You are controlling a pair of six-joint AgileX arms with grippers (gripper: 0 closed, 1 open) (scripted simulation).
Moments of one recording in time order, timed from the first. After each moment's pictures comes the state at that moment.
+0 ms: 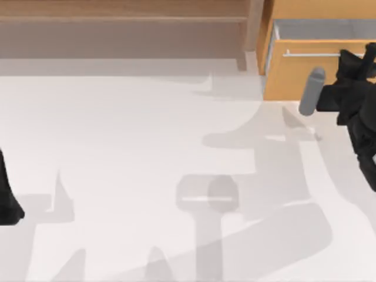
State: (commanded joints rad) left arm 0.00 0.00 0.00 0.00 0.00 0.00; right arm 0.20 2.16 0.77 1.38 0.23 -1.55
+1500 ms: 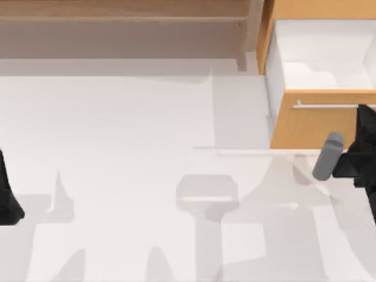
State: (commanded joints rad) left arm 0.00 0.00 0.00 0.00 0.00 0.00; right arm 0.32 2.00 0.27 1.71 0.35 -1.55
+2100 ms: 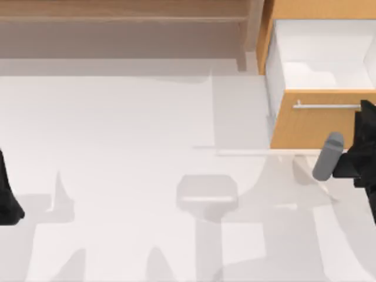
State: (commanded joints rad) left arm 0.00 0.00 0.00 0.00 0.00 0.00; right arm 0.32 2.00 0.27 1.71 0.35 -1.55
